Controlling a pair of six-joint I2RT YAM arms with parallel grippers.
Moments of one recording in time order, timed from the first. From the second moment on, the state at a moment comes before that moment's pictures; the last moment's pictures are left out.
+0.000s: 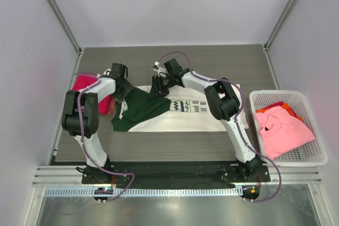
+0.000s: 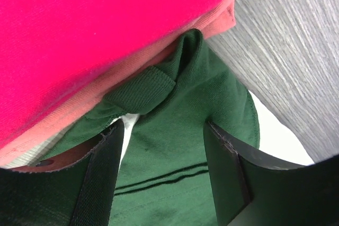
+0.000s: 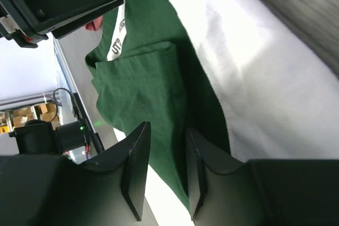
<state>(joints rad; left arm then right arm) -0.15 1.84 1.18 -0.45 -0.19 -0.95 0.60 2.42 1.87 -0.31 -0.80 0.48</state>
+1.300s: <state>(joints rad) -0.14 1.90 1.27 -0.53 -0.19 -0.91 0.55 2.10 1.29 -0.37 -0.97 0.23</state>
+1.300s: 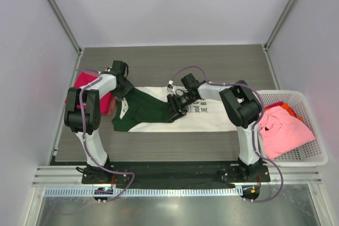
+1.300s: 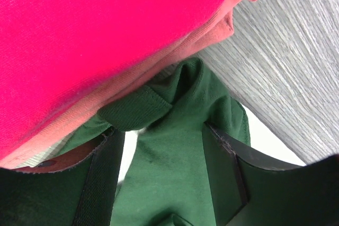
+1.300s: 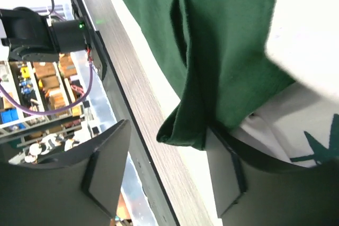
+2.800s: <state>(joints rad) -0.26 1.98 1.39 -0.62 -0.06 -1.03 0.65 2.32 1.52 0.19 -0.93 0.64</state>
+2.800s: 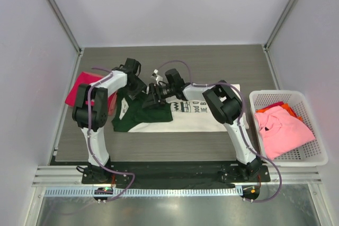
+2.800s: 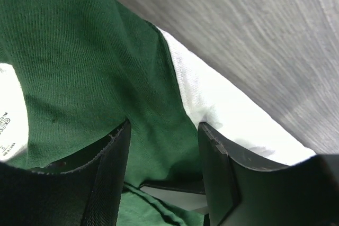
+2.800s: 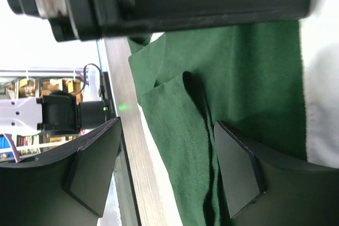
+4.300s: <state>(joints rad) -0.26 1.96 1.37 -0.64 -0.09 -1.05 0.79 2.10 1.31 0.24 -0.66 0.59</state>
